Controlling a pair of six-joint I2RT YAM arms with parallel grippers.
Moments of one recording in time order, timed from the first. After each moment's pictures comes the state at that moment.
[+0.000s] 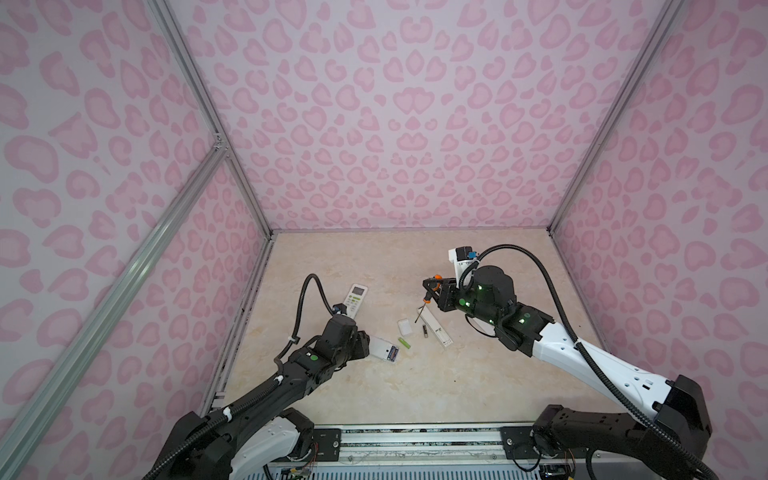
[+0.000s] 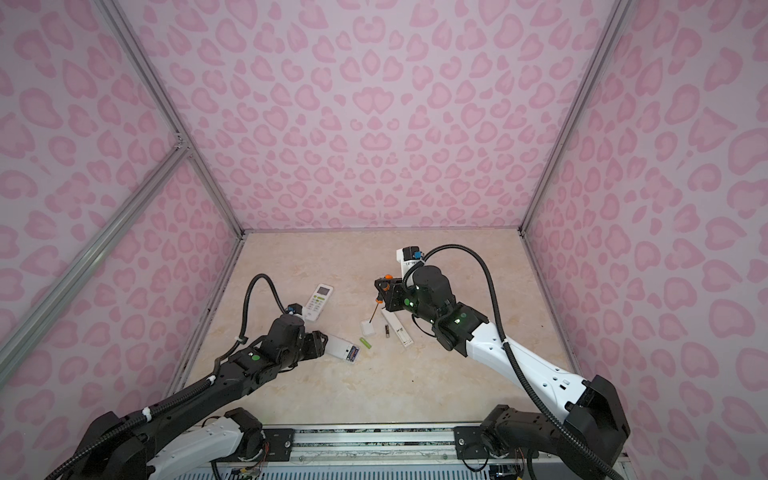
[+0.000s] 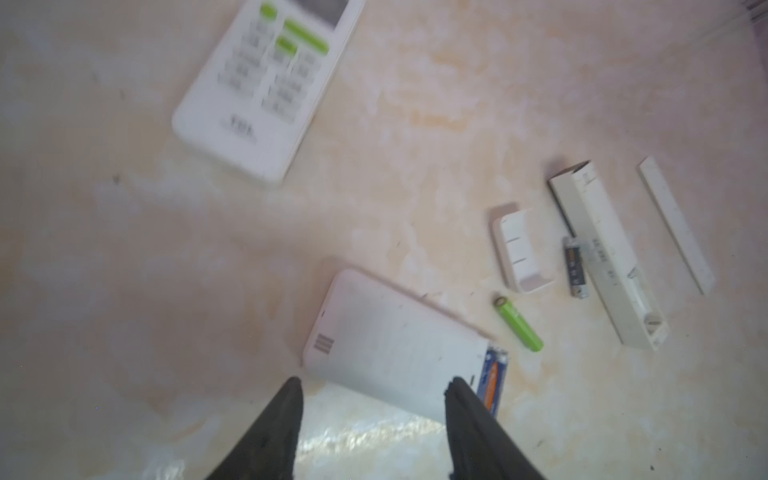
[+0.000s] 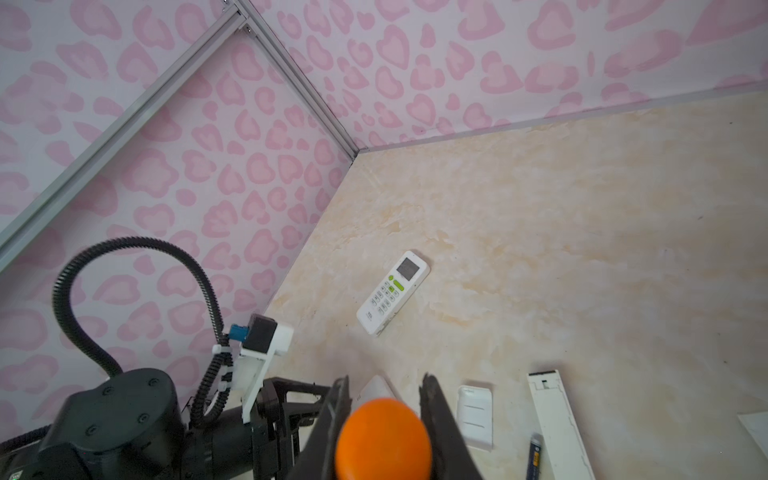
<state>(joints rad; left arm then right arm) -0.55 1.03 0.40 -0.26 -0.01 -0.71 0.72 1.23 0.94 -0.05 -0.07 0.58</state>
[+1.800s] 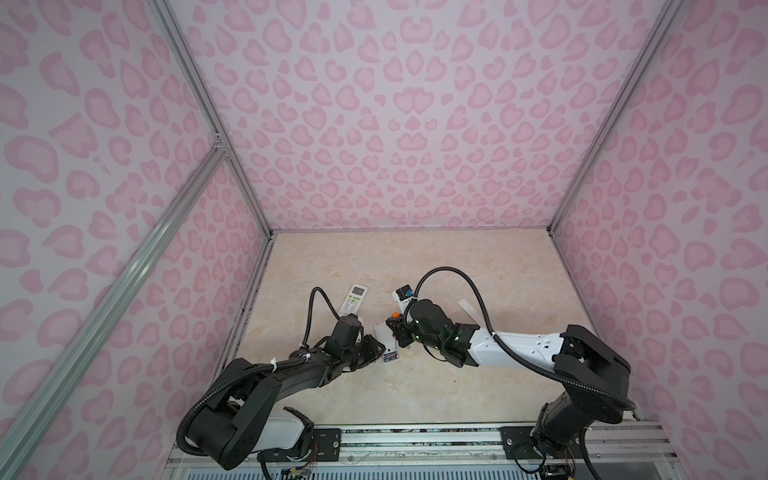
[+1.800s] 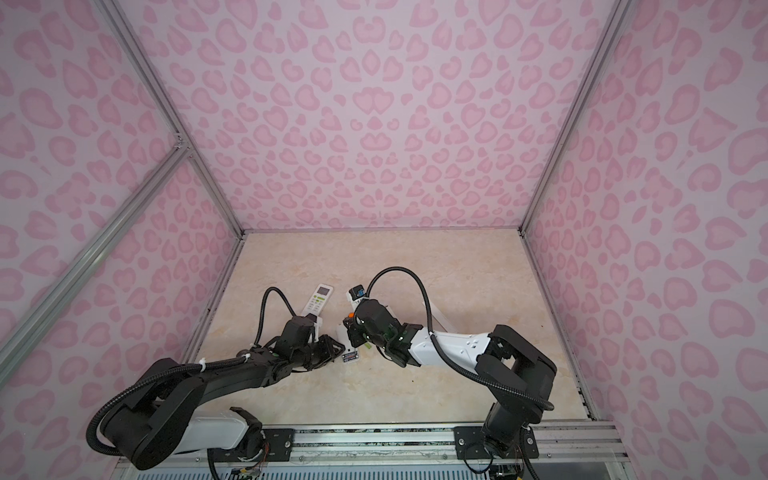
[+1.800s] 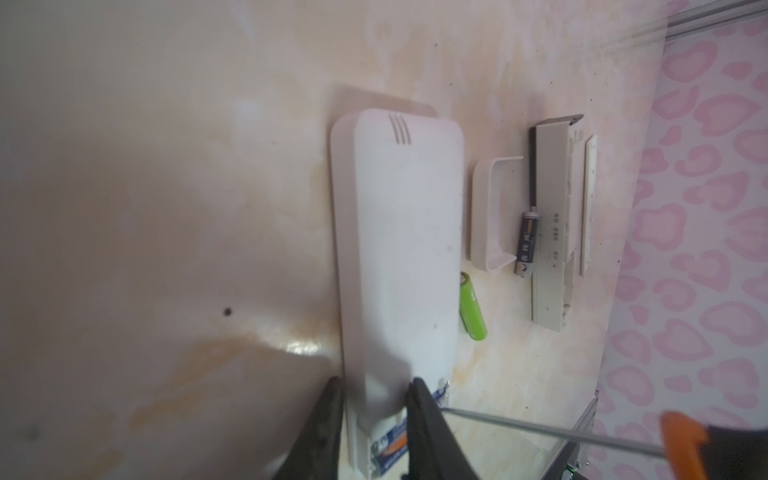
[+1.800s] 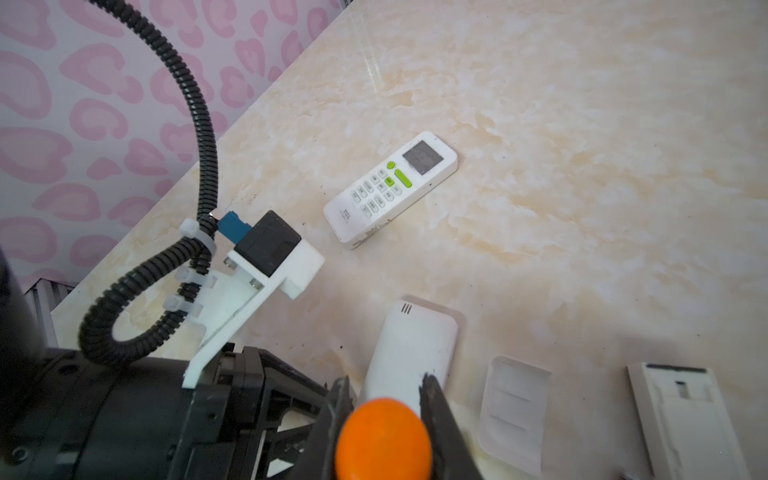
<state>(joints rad) -0.53 1.37 0.38 0.15 0.30 -0.94 0.96 1.65 0.92 0.18 0.08 0.42</state>
